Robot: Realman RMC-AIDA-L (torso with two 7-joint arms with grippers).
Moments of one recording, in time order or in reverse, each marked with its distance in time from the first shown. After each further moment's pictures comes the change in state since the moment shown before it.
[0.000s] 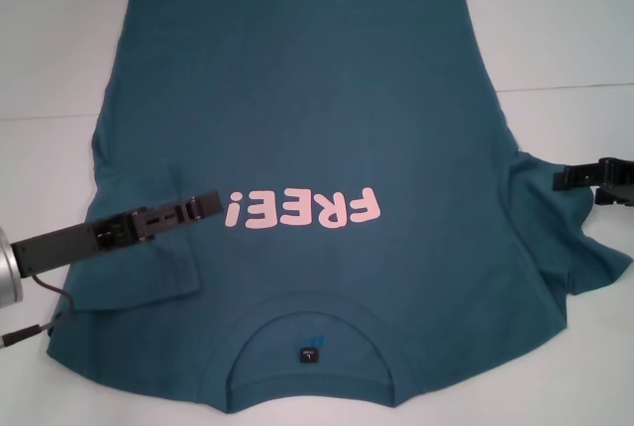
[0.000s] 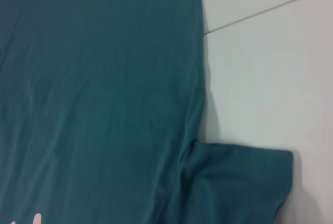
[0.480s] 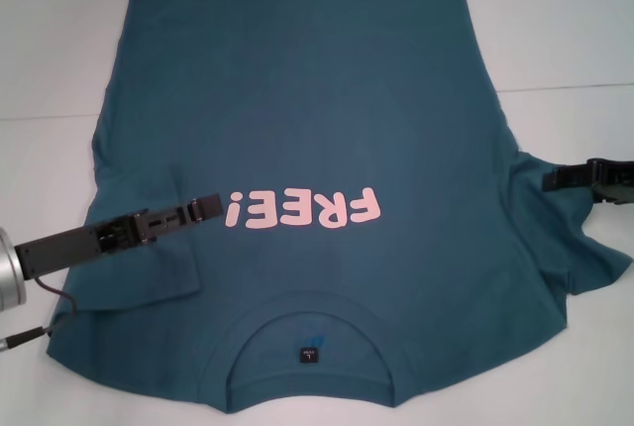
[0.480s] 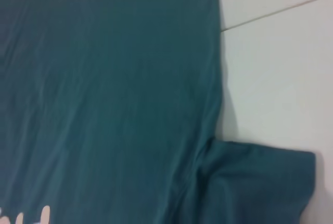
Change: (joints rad) left arm -0.004 0.003 0.000 -0.023 0.000 -0.013 0.002; right arm 0.012 0.014 -0.010 0.002 0.000 0.011 -0.022
